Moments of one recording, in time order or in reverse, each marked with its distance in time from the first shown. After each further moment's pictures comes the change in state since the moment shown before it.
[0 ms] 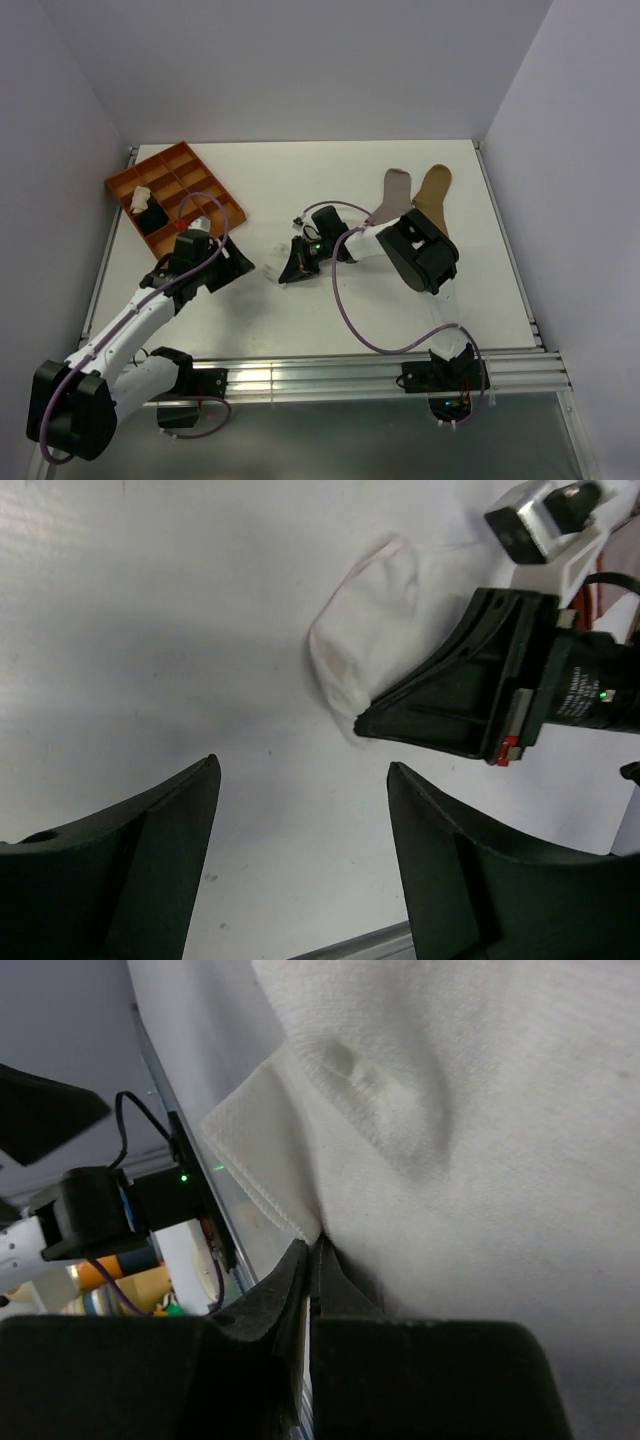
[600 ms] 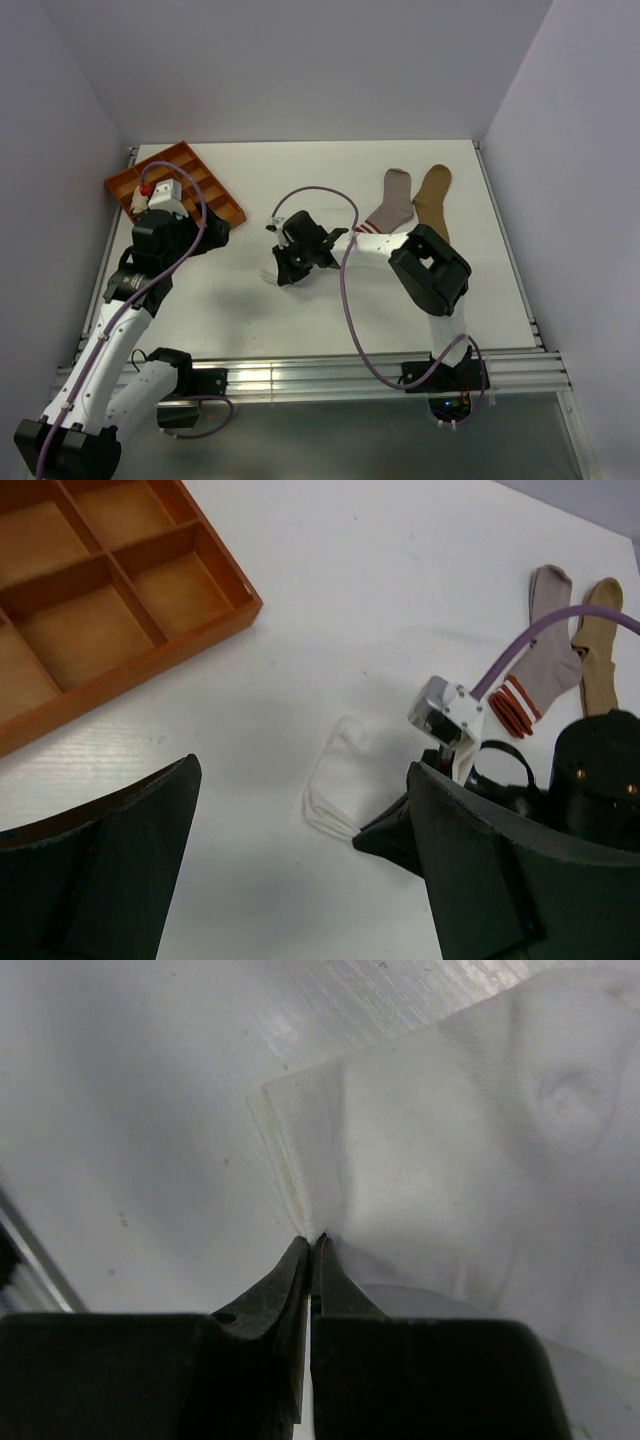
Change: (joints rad) left arm 0.087 -0.180 0.206 -0.021 -0.121 0.335; right arm 0.217 -0.175 0.101 -0.372 0.550 -0.517
